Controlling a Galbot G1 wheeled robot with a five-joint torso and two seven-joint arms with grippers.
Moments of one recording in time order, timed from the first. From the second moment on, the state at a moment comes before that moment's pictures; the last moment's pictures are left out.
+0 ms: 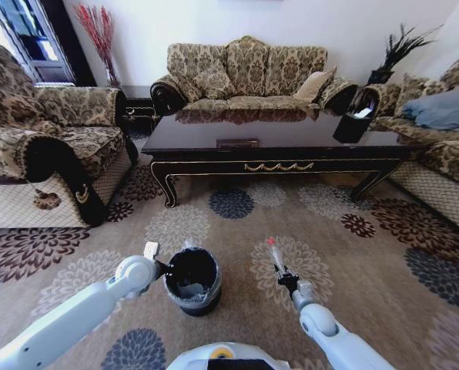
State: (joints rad) left arm 0.77 -0.65 0.24 -1.98 -1.55 0.73 -0.81; right arm -1.41 0.92 0.23 1.76 0.52 -0.01 0.24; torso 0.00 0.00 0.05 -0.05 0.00
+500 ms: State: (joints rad) left arm 0.45 -0.82 0.52 -1.88 -1.61 0.70 -0.82; right arm -1.78 0.95 0.45 2.22 0.46 0.10 0.16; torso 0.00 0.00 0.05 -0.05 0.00
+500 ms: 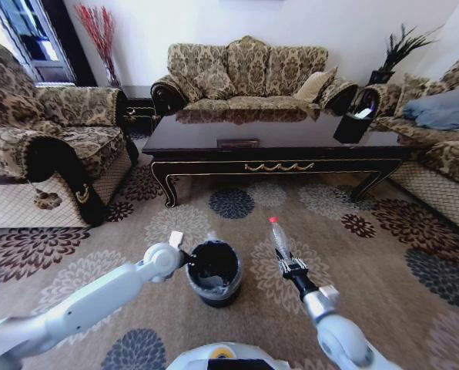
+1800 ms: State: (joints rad) left arm 0.29 -1.01 0.75 -1.87 -1.74 0.68 -0.88; right arm -1.89 1.09 0.39 2.28 0.30 0.20 0.03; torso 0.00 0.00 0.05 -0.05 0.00
